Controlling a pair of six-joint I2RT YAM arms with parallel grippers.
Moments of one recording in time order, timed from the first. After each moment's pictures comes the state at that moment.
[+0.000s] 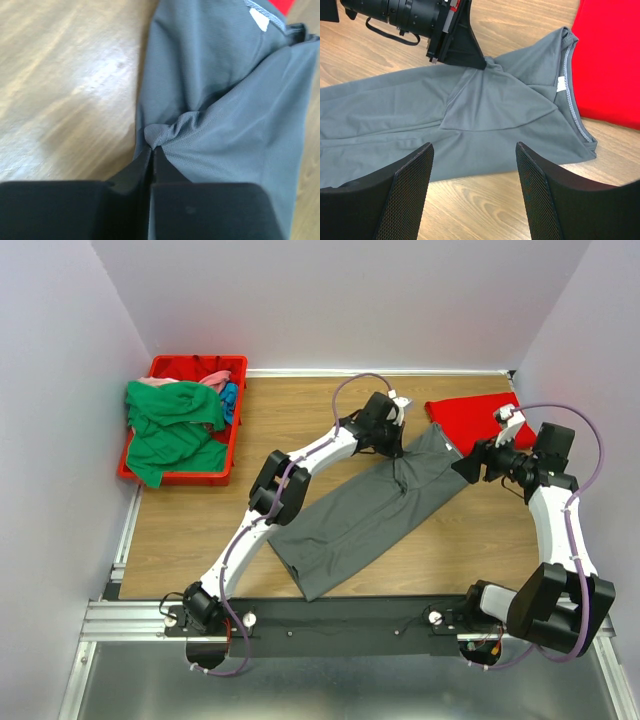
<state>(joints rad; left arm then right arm) -0.72 2.63 2.30 -0.35 0.36 -0.30 -0.34 1.18 0.88 -0.40 -0.85 -0.36</state>
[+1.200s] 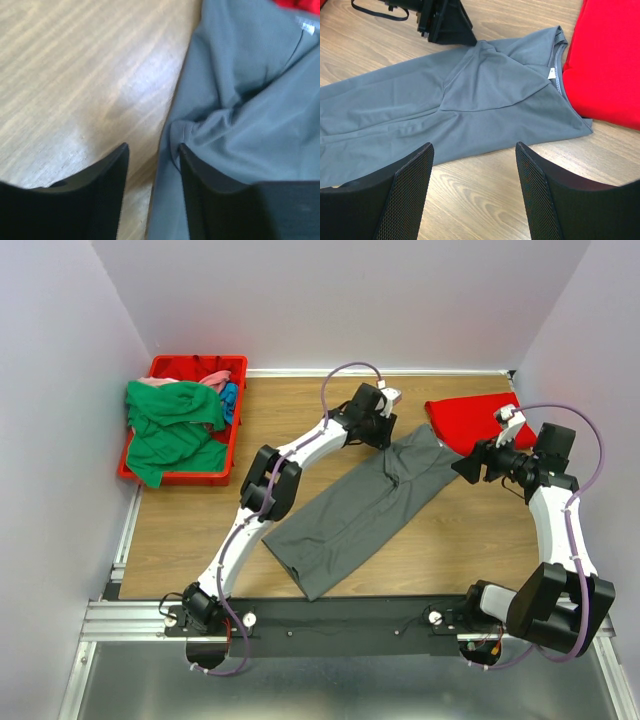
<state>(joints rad) -0.66 2.57 2.25 -0.37 0.23 -0.14 -0.34 1.18 0.88 -0.40 -0.86 -0.36</state>
